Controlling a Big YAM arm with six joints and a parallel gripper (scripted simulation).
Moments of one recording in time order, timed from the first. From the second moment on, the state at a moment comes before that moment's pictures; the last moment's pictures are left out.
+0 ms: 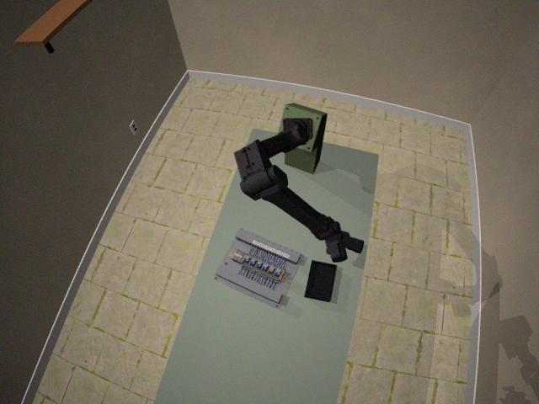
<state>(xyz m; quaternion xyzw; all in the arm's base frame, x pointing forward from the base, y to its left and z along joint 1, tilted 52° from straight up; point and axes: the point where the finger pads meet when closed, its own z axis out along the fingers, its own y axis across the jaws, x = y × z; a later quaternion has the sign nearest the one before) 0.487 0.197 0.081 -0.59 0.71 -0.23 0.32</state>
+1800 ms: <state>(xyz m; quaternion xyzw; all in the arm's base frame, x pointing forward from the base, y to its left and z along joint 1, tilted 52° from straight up) 0.504 -0.035 0.248 -0.53 0.73 -0.35 0.26</state>
